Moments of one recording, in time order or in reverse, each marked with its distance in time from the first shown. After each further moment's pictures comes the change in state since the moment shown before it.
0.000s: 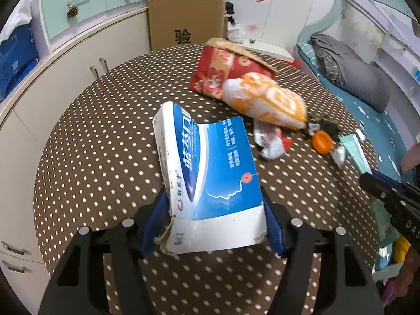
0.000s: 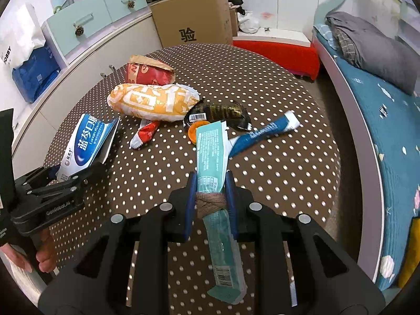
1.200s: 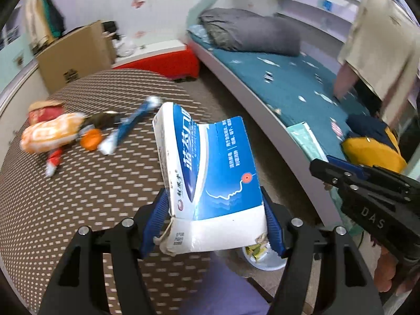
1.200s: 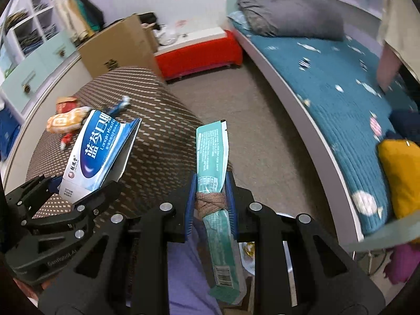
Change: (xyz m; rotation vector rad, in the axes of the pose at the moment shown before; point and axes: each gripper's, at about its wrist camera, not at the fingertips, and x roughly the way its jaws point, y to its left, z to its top) left arm -0.035 -0.246 -0.057 0.436 0.007 -0.282; right arm -0.104 -0.168 -0.105 0.347 -0.068 -0.205
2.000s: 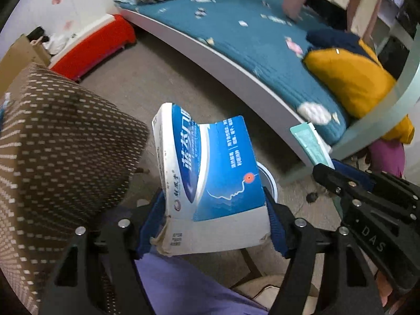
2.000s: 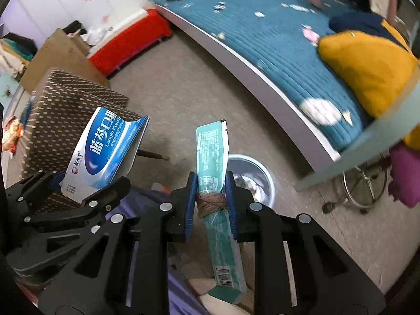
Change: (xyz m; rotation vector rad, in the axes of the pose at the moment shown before) left arm 0.106 -0.154 -0.054 0.279 0.283 -0.102; right arm 0.011 -0.141 -0.111 0.335 0.152 -0.161
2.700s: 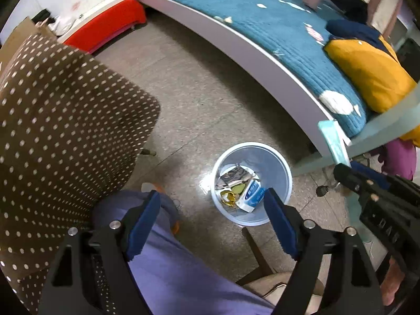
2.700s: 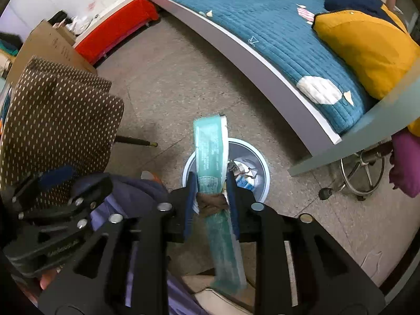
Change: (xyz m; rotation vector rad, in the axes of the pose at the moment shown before) left arm 0.027 0.038 -0.012 -0.070 0.076 0.040; right arm 0.035 -0.001 -0.003 0.033 0.084 -0.046
